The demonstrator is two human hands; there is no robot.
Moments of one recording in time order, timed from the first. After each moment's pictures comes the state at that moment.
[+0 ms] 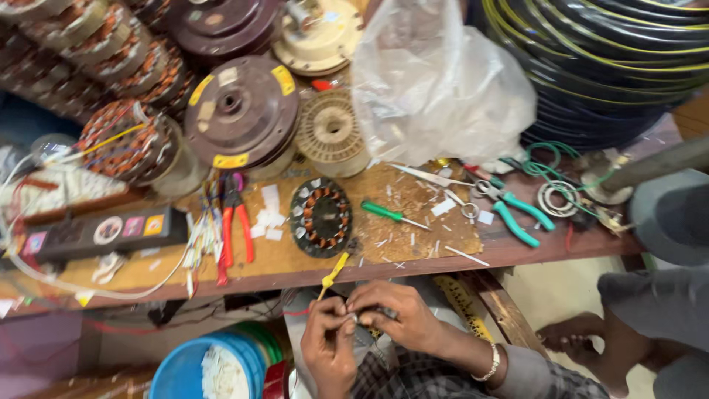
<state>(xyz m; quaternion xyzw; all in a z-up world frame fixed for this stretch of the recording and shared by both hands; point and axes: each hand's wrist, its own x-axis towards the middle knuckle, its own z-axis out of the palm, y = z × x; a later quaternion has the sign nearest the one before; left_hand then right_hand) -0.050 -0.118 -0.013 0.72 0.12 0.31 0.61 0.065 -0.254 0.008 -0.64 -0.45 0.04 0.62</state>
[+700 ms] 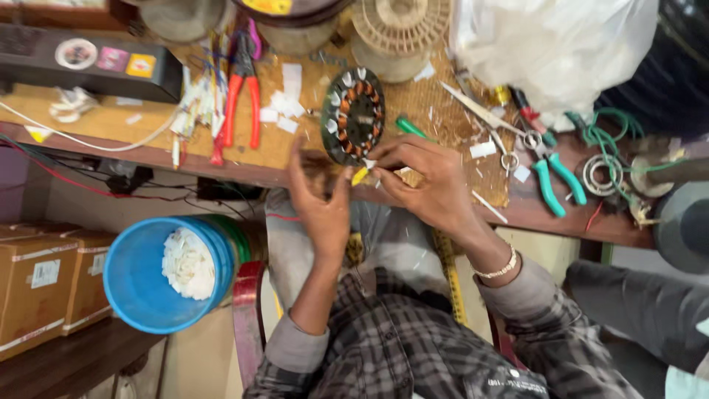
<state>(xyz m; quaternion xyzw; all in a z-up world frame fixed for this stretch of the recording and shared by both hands) 0.023 -0.101 -0.004 0.64 0.26 0.41 0.60 0.134 -0.223 0.066 -0.73 -0.46 0.04 0.50</state>
